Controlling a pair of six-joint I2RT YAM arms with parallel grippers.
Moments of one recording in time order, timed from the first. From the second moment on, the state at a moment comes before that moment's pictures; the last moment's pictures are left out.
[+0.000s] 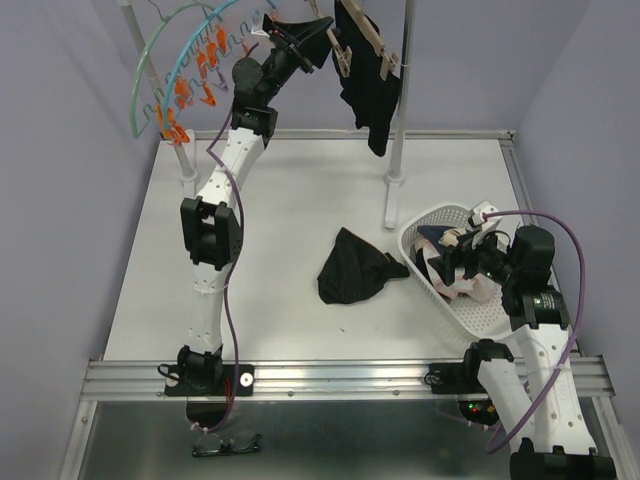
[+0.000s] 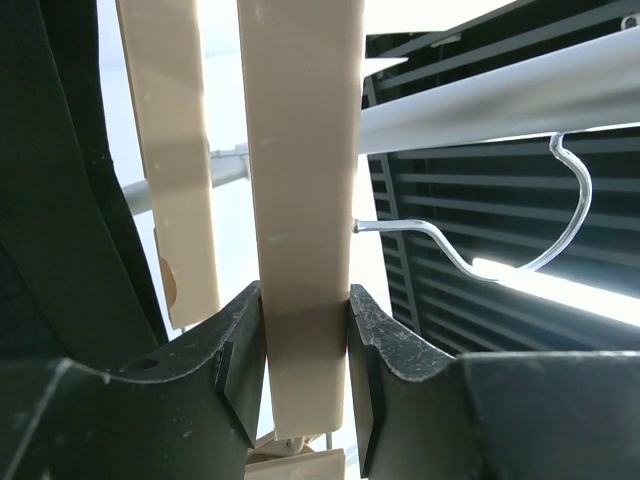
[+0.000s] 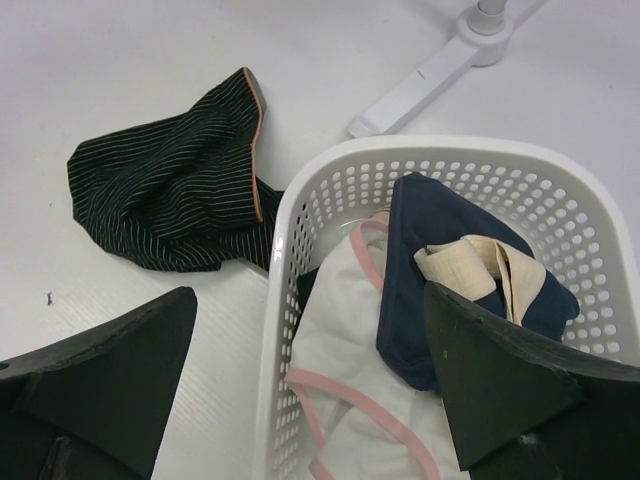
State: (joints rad) left arm -0.29 2.33 2.41 0.58 0.50 -2.02; right arm -0.07 0.62 0.69 -0.51 -0.65 -0.27
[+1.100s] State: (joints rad) left arm -0.27 2.23 2.29 0.45 0.37 -1.99; right arm -0.08 0.61 0.69 -0.51 -0.67 -0.27
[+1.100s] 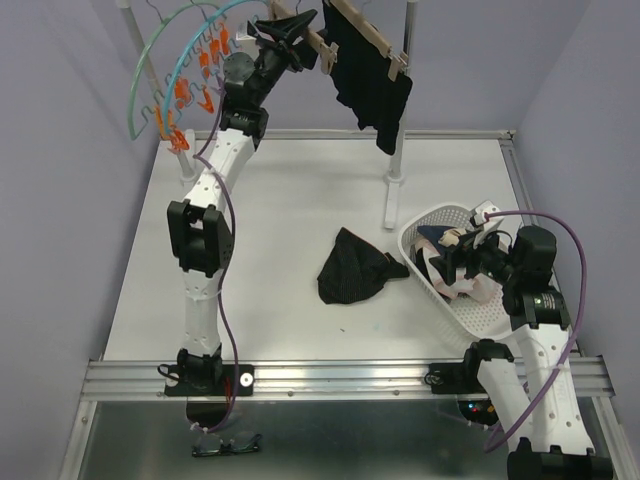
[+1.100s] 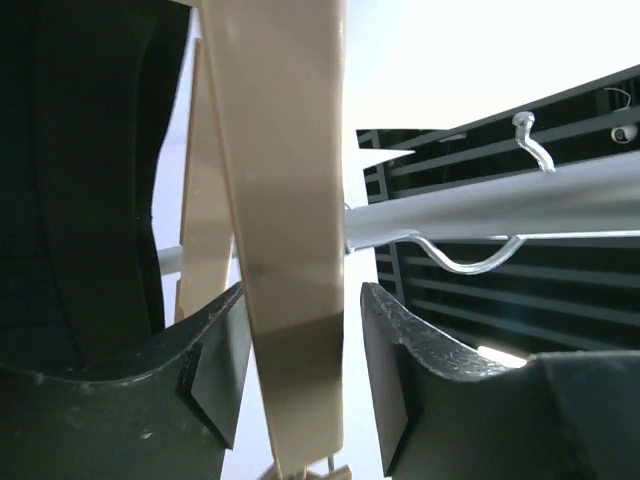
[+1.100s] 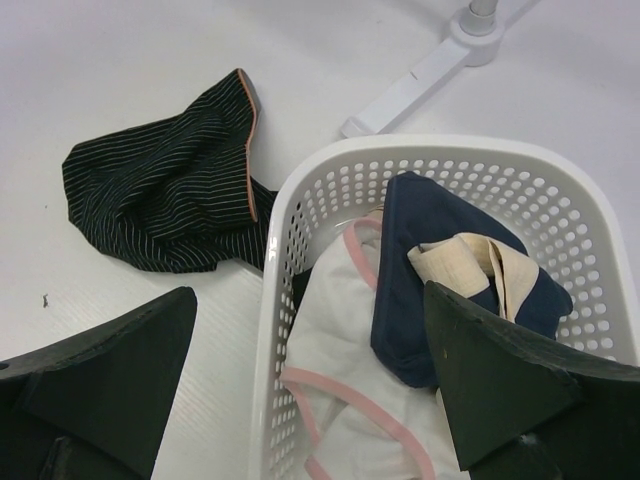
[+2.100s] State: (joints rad) left arm -0.23 1.84 1.89 0.15 0.31 -1.35; right arm -0.11 0.58 0.68 -0.51 -0.71 -0.29
